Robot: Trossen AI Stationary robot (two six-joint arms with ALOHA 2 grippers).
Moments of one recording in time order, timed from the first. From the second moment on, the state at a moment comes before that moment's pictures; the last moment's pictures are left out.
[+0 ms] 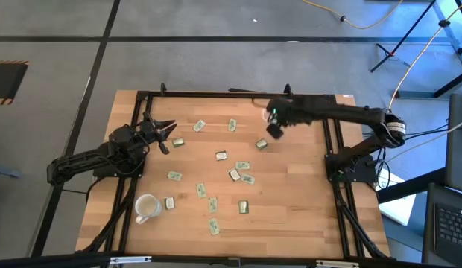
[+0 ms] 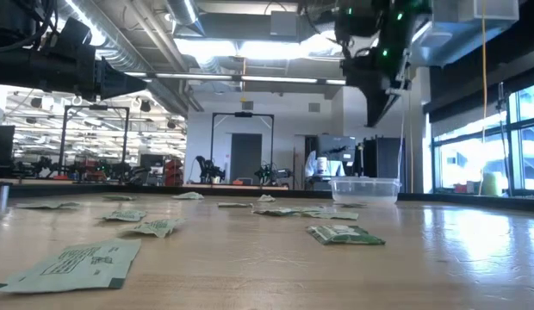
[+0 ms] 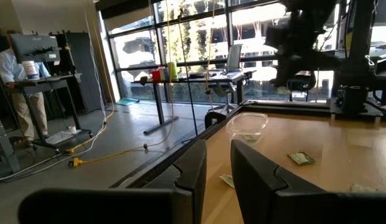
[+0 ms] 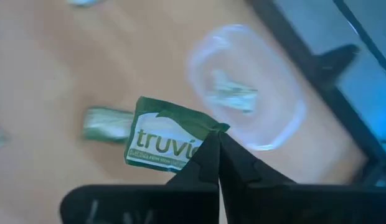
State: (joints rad) left arm 0.34 0.00 0.01 0.07 -0.23 0.09; right arm -0.37 1.46 1.20 -0.96 0.36 0.28
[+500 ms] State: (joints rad) left arm 0.34 0.00 0.01 0.07 -0.24 0.09; right arm -0.67 1.62 1.06 -0.65 0.22 0.13
